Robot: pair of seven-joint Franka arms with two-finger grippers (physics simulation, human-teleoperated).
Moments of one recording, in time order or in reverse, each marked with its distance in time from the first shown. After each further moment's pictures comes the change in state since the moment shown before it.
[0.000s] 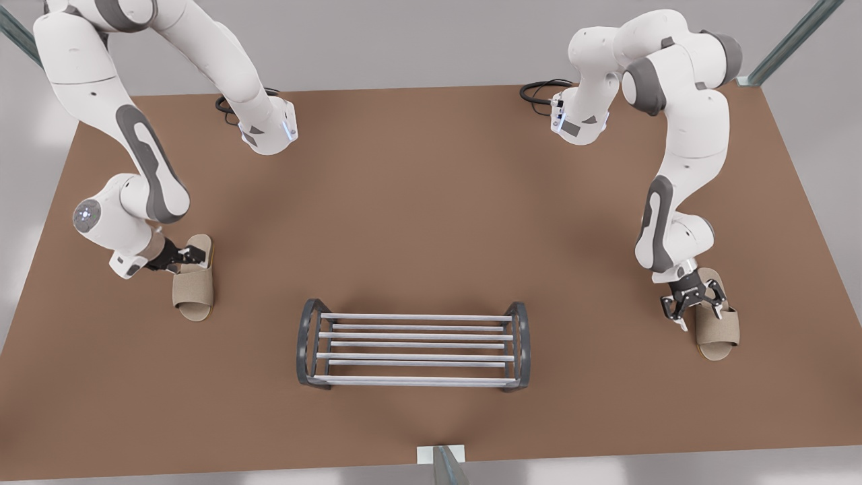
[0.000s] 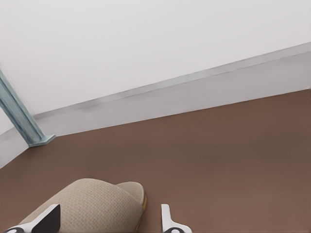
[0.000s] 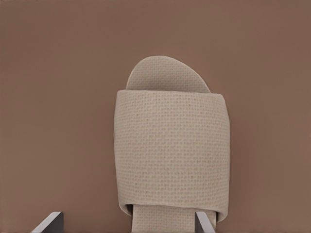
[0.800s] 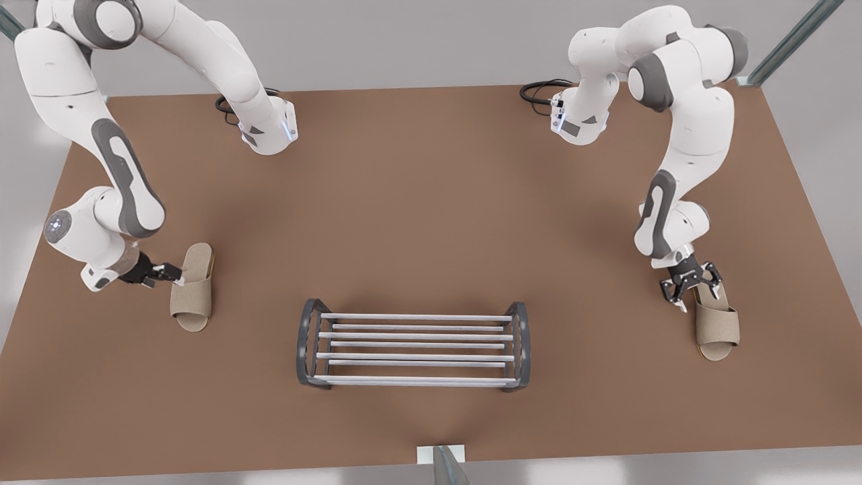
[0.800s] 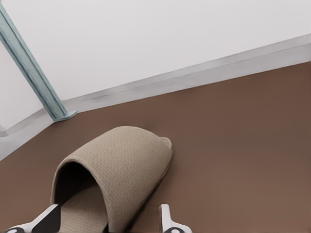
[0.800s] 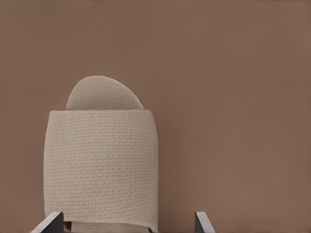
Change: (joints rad) left arm 0.046 -0.023 -0.015 -0.140 0.000 -0.099 0.000; right arm -0.018 0.138 -0.054 0.167 -0.082 0.006 0.061
